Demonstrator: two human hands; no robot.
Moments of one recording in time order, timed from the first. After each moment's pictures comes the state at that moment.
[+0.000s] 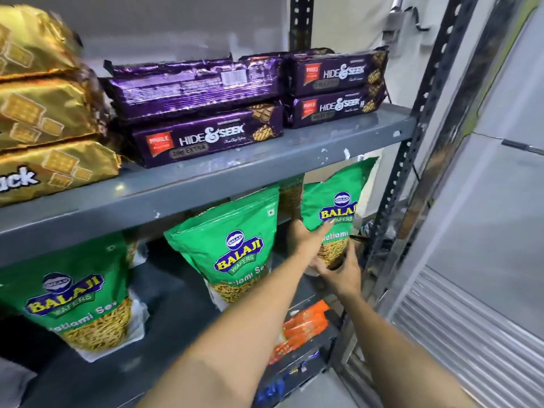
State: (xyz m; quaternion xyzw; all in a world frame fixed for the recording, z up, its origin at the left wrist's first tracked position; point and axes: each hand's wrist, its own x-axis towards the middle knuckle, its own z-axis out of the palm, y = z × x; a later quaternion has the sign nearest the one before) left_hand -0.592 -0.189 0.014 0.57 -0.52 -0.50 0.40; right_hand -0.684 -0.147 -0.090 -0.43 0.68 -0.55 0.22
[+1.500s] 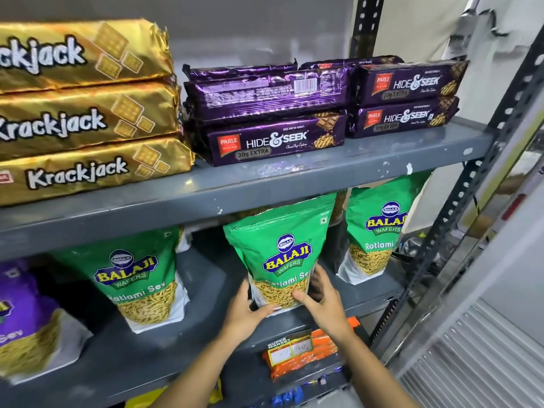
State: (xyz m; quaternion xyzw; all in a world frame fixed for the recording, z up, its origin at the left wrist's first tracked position) left_hand -0.381 -0.143 -0.111 0.55 -0.57 -0.47 0.38; right_hand -0.585 -0.127 -0.088 -0.56 0.55 -0.46 0.42
